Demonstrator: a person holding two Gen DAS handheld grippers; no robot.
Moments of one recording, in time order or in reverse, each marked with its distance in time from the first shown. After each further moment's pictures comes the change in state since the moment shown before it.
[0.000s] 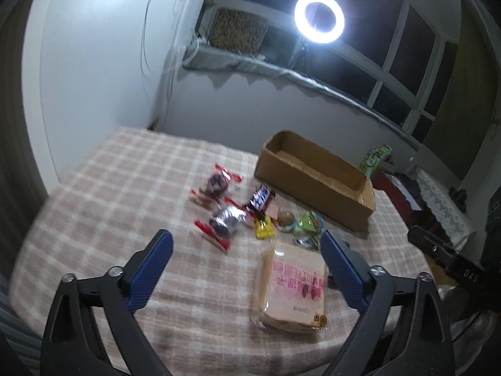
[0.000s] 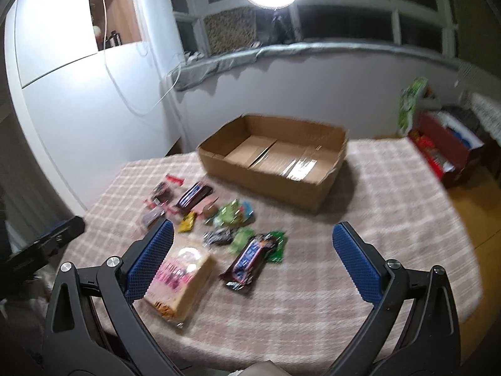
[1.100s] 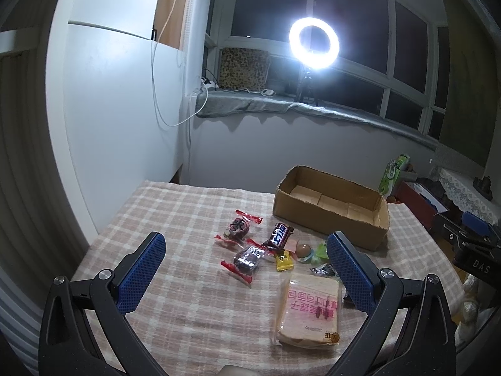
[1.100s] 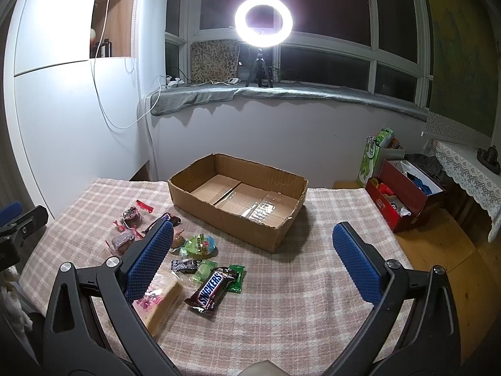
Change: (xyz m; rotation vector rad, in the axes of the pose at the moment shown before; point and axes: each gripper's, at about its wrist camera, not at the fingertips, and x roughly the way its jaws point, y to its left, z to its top) left arm -0.038 -0.029 0.019 0.141 -0.179 0.171; right arm -0.050 0.021 0.028 -0.130 -0.204 -0.252
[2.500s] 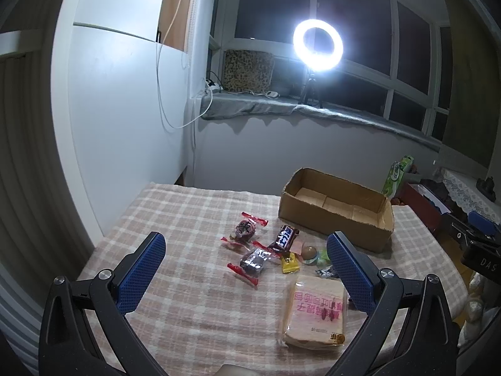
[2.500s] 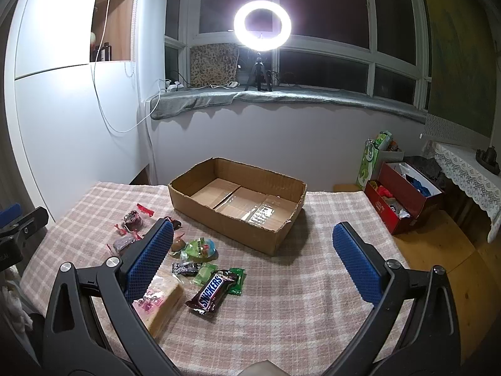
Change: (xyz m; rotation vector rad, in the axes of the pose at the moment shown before) left arm -0.002 0.004 0.003 -0.002 -0.007 0.019; right arm -0.003 -0.001 0.004 -0.001 -0.007 -0.001
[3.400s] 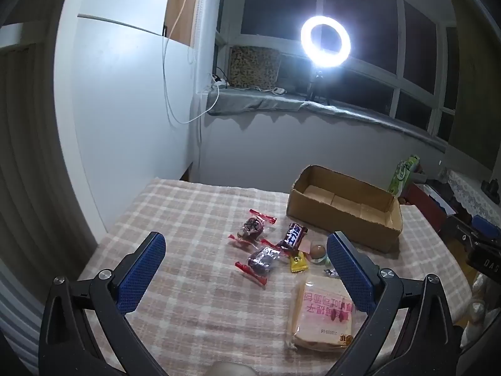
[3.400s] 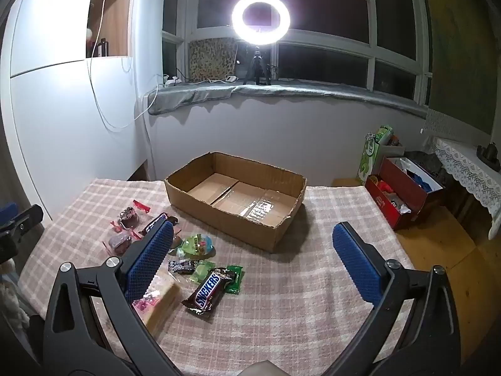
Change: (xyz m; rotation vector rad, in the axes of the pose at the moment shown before) left arm 0.006 0.007 -0.003 -0.029 0.018 0.000; right arm 0.013 -0.002 -0.005 -0.001 0.029 -0.004
